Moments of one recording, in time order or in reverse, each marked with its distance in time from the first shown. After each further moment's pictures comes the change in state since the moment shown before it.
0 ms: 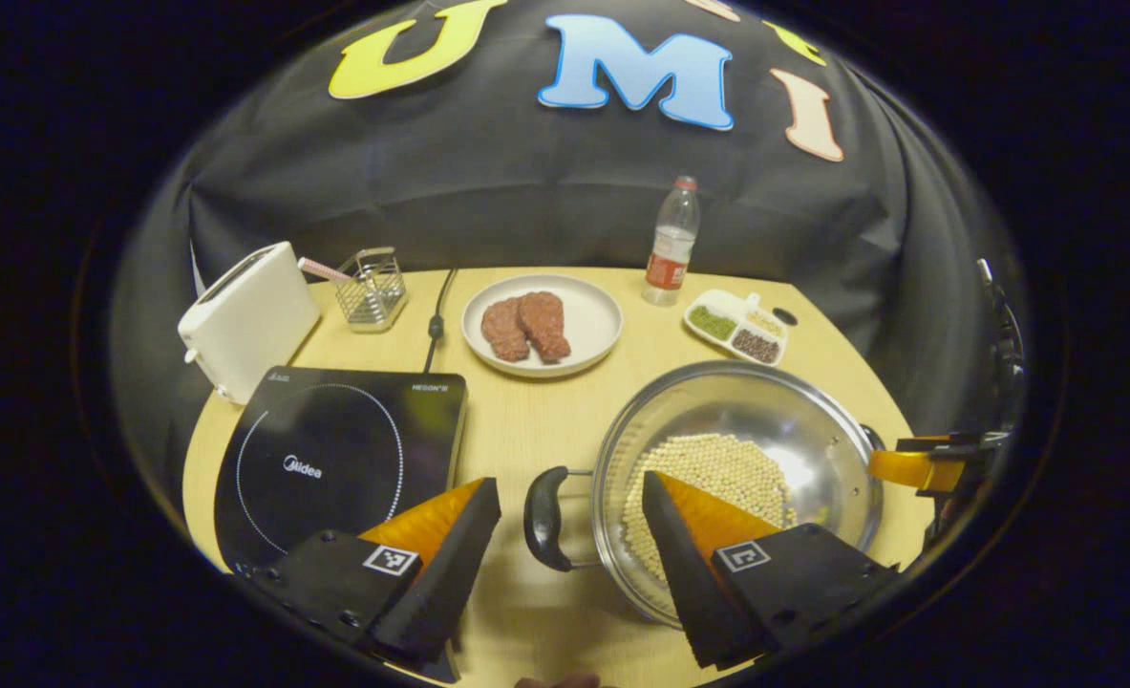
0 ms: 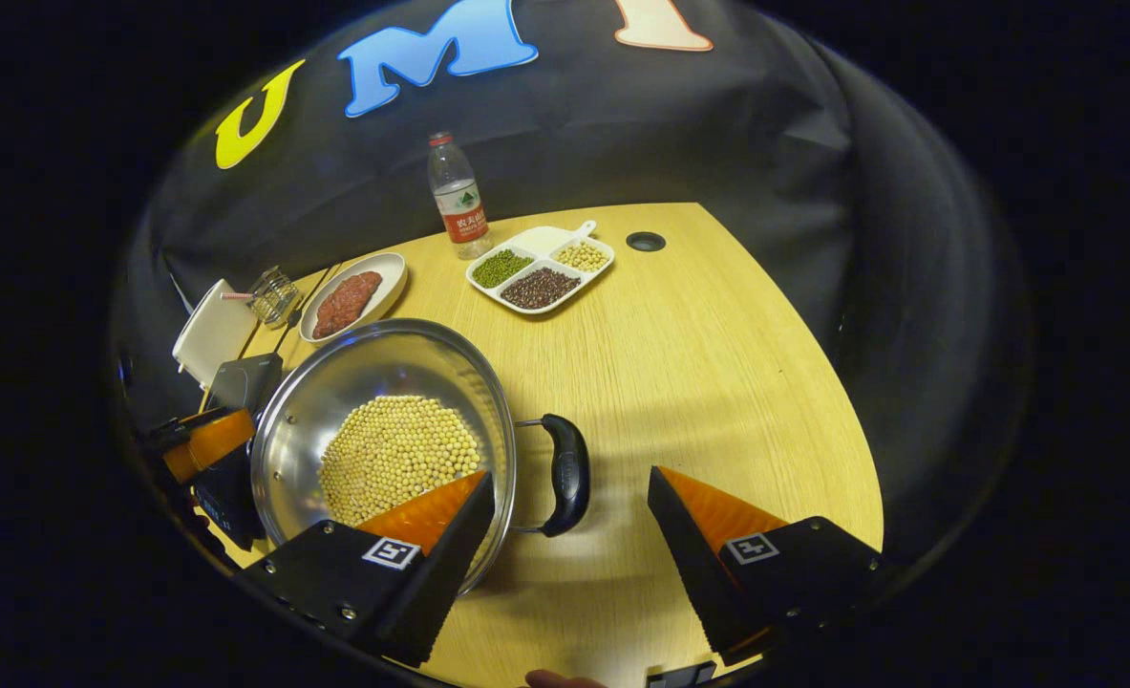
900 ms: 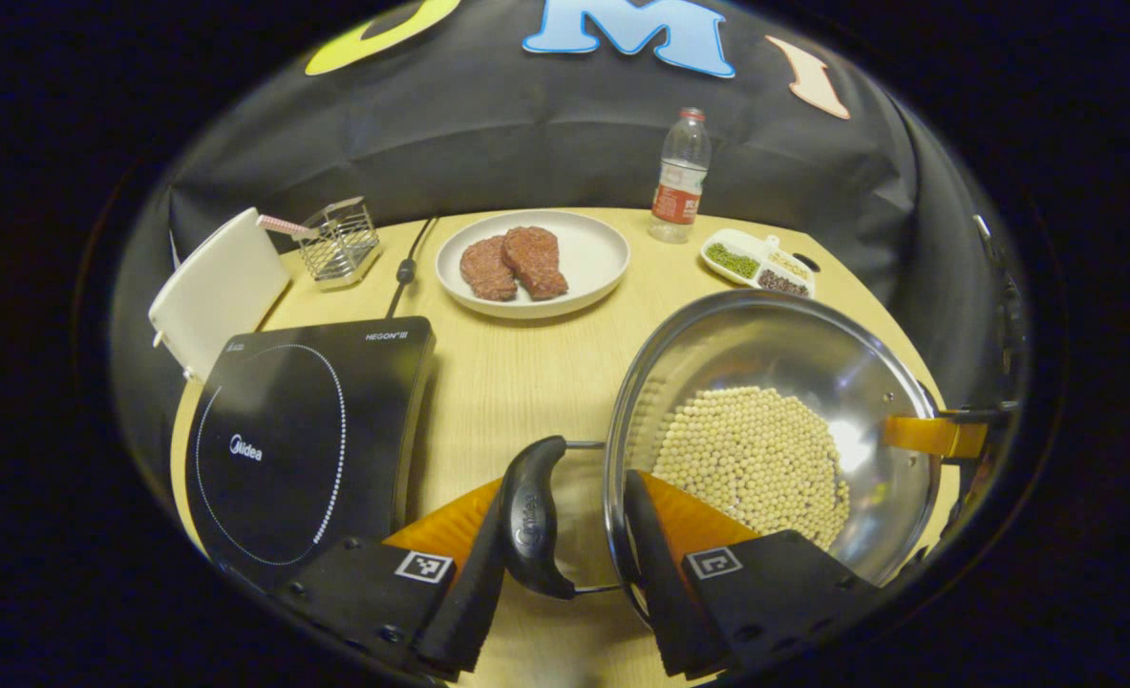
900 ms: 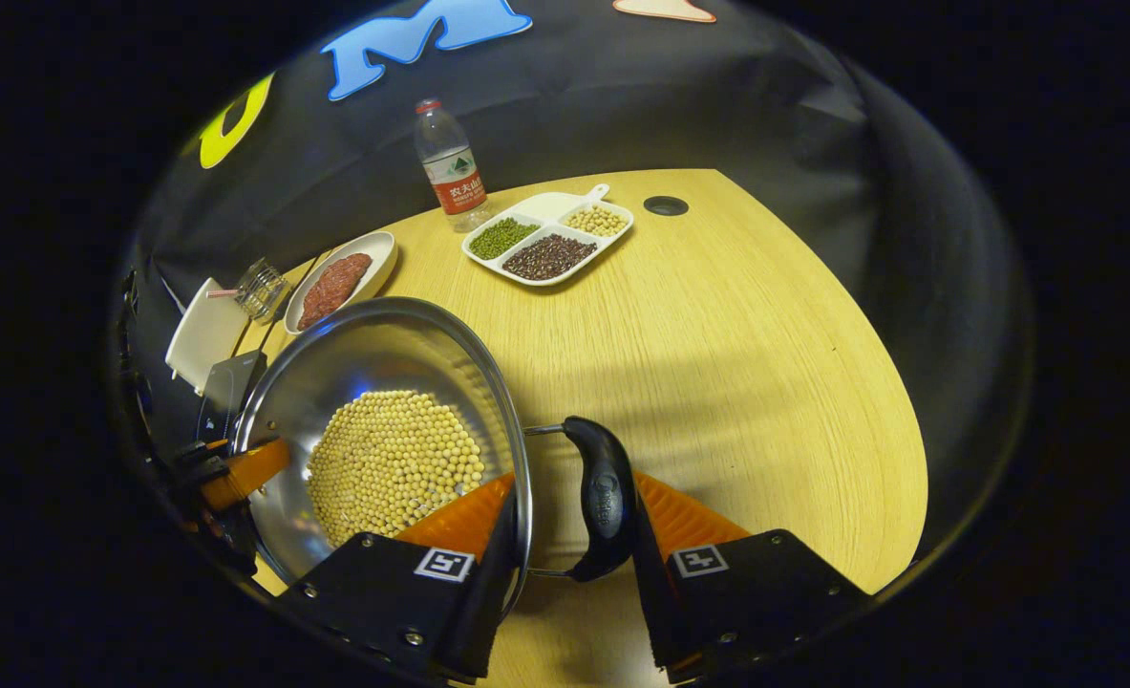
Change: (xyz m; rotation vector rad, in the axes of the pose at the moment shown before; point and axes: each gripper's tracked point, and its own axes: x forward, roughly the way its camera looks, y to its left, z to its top) left arm 0.048 -0.001 -0.033 0.060 0.088 -0.020; right arm 0.037 0.016 -0.010 0.036 0.048 0.004
